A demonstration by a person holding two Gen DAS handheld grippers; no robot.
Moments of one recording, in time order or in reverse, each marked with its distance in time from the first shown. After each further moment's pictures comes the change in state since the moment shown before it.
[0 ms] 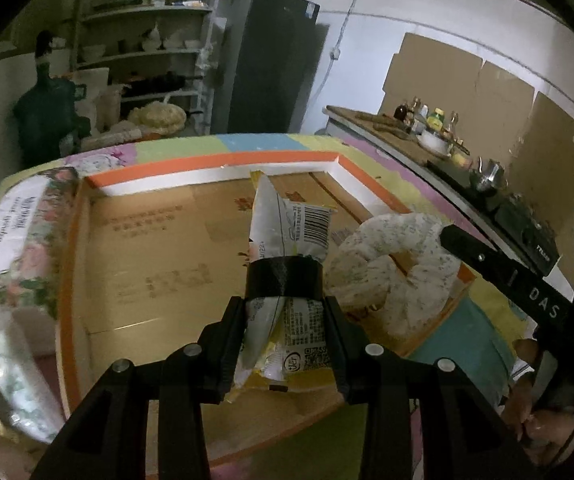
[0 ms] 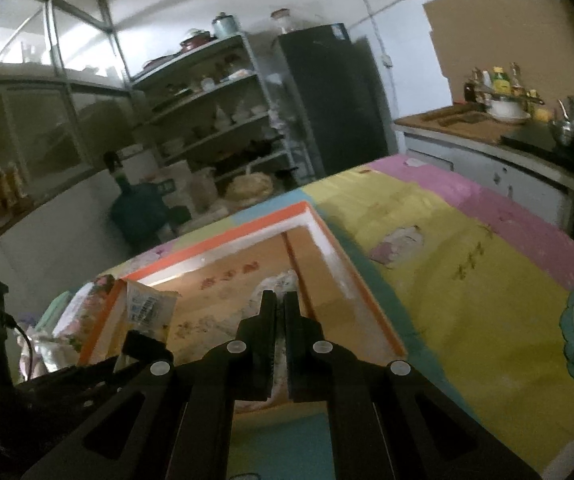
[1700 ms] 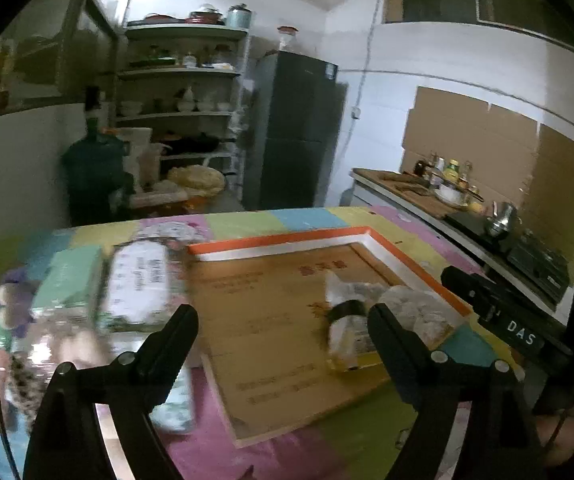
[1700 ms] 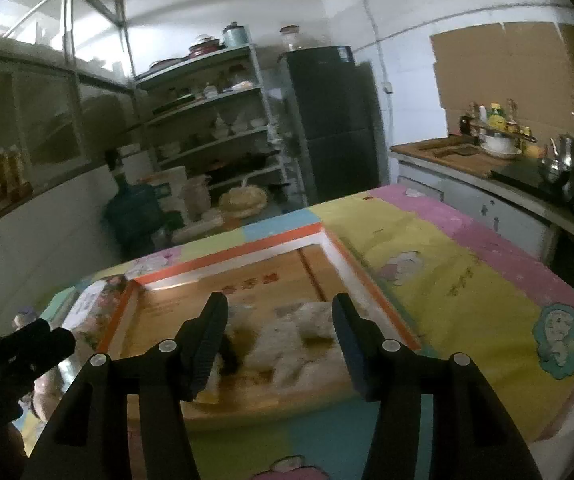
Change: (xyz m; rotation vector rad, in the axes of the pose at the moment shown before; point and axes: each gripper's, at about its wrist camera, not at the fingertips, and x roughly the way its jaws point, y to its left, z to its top) left arm -0.107 0.030 0.000 0.002 -0.239 0.125; right arm -0.033 0.060 0.004 -0.094 -0.056 -0.059
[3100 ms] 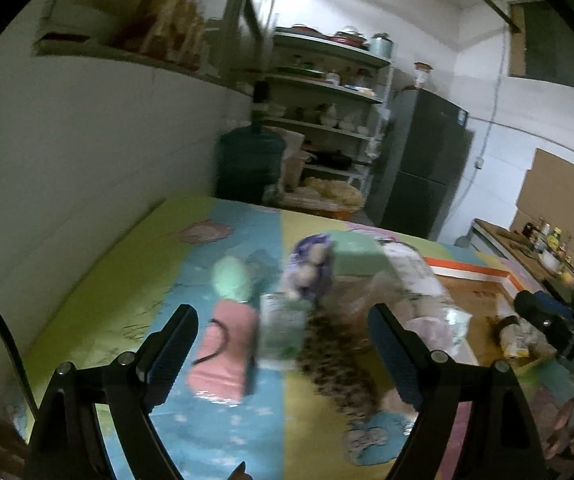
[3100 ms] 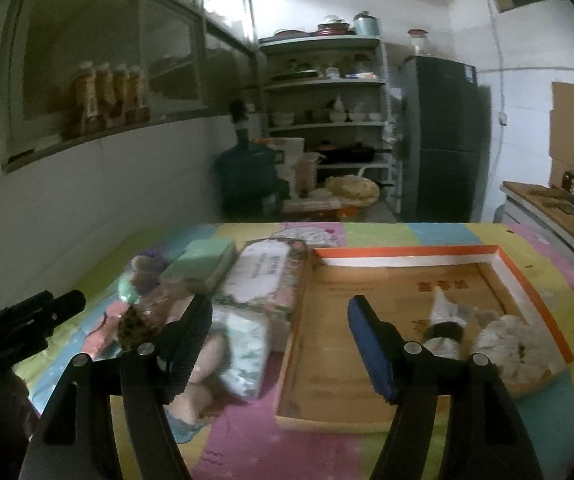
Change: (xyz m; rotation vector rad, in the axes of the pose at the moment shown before) left arm -0.111 0.186 -0.050 -0.268 -0.074 0.374; right arm 0.000 0.187 -0.028 -0.285 0.059 0.279
